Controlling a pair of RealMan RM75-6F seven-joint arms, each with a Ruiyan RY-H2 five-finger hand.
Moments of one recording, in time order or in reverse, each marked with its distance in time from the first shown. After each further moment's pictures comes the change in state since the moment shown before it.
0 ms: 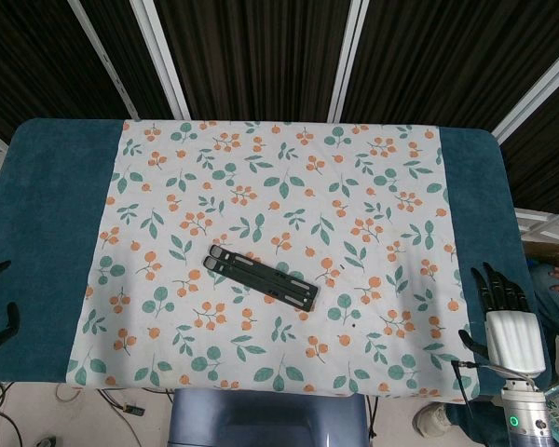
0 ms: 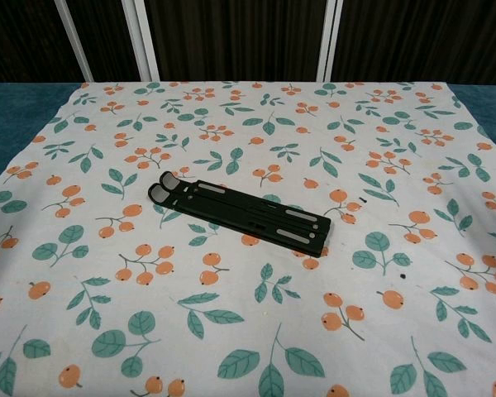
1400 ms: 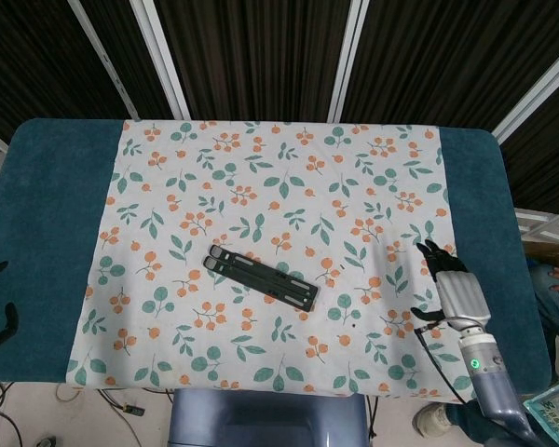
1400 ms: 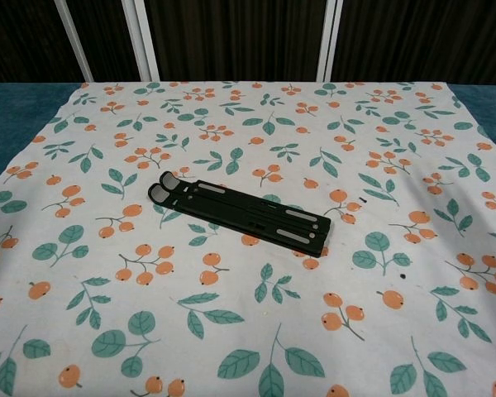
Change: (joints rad) left arm 0.003 0.003 -0.009 -0.023 -0.034 -0.011 0.010; right arm 0.228 0.017 0.164 -0.107 0.272 -0.458 0.056
